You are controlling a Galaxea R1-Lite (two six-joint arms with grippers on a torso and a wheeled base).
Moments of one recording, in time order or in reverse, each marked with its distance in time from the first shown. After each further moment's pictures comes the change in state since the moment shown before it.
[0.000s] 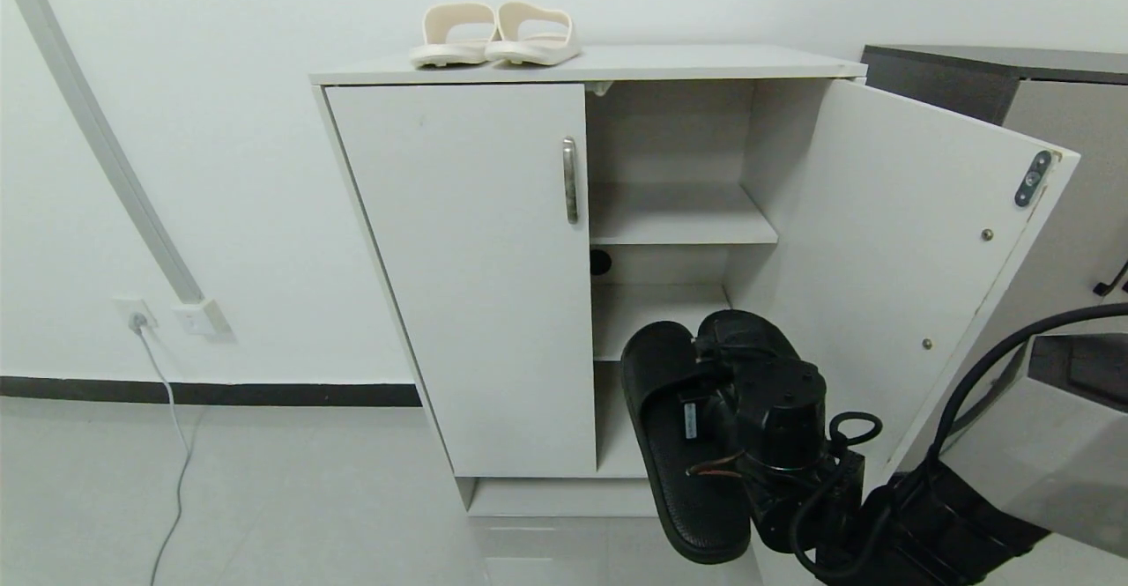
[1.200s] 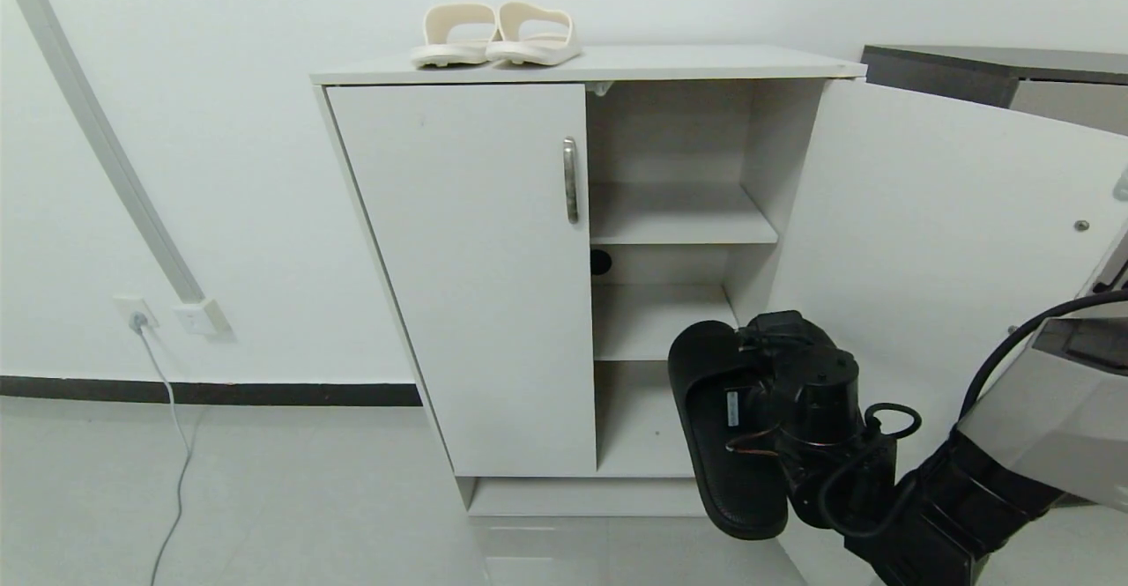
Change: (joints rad) left arm 0.000 0.001 0.000 0.000 0.000 0.000; right arm -0.129 -0.001 0.043 0.003 0.003 -0.001
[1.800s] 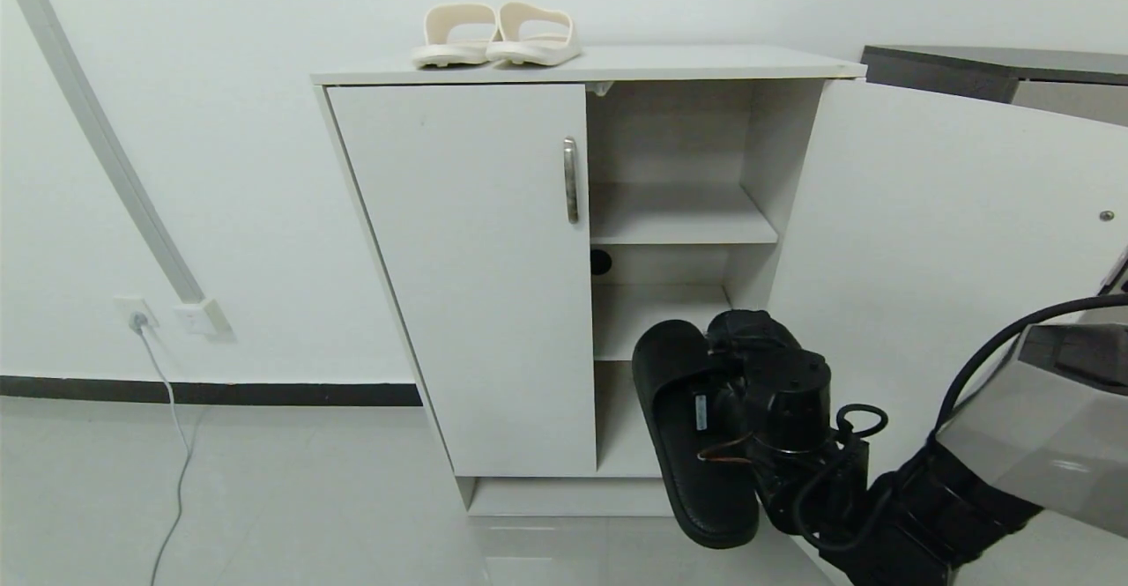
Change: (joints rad) left arm 0.000 0.000 0.000 0.000 -0.001 0.002; right arm 0.066 0.019 -0.070 0.021 0.039 0.023
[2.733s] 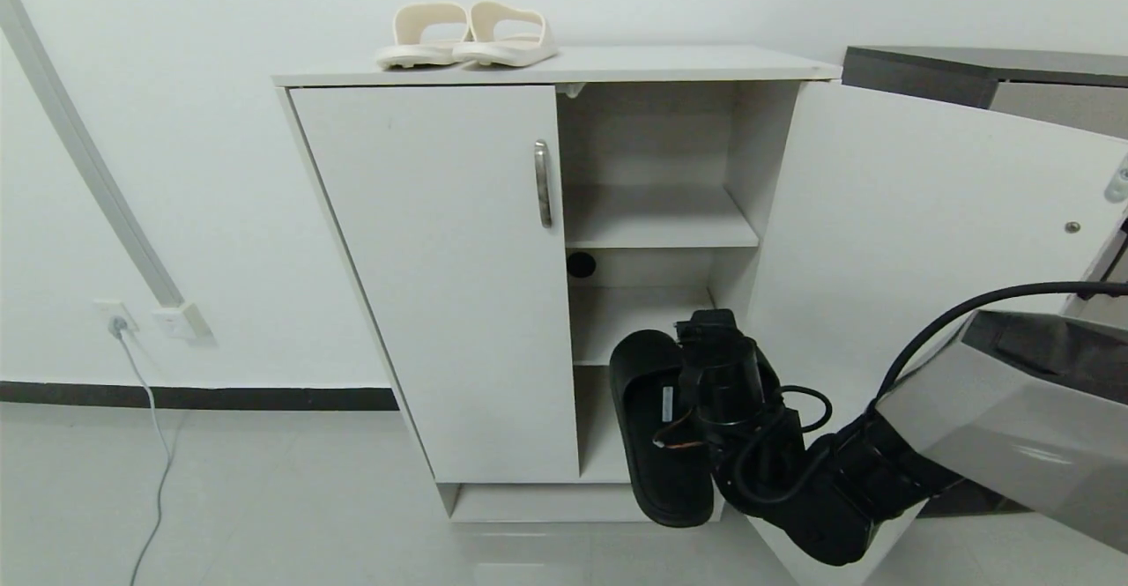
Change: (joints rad) left arm -0.001 0.000 0.000 0.000 0.001 -0.001; right arm 0.018 0.081 -0.220 0.286 -0.001 0.181
